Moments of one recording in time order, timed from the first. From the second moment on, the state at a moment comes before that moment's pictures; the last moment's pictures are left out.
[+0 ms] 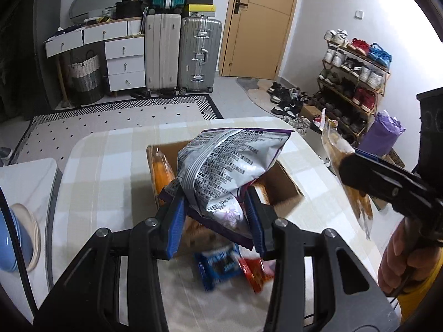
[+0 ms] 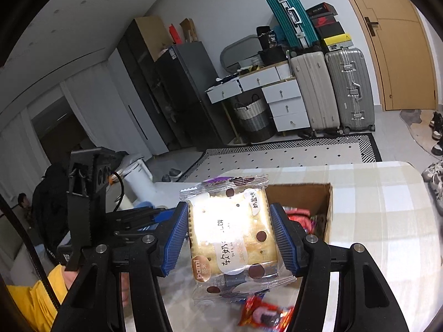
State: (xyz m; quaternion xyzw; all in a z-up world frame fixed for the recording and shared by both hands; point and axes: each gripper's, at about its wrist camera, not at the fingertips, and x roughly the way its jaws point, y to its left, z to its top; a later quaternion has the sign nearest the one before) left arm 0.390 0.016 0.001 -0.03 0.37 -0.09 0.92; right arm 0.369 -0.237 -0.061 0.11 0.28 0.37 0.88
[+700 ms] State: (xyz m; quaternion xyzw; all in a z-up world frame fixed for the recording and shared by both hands) left arm 0.549 0.019 -0.071 -0.04 0.45 -0.09 0.89; right arm 0.475 -0.220 -0.115 0.12 0.36 0.32 0.87
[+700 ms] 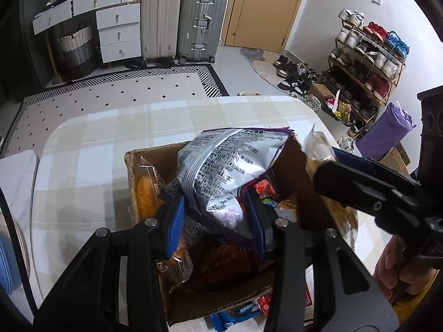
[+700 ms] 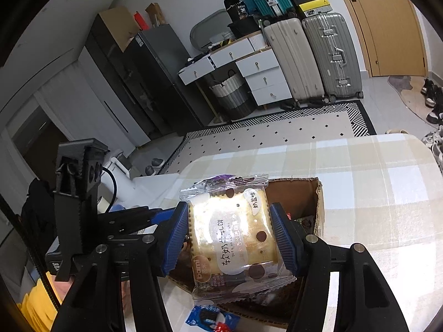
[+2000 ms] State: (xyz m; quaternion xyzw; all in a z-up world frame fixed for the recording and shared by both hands) left arm 0.482 0.012 -0.069 -0.02 0.43 -0.07 0.90; right arm 0.449 -0.217 -0.112 0.11 0.35 0.30 0.88
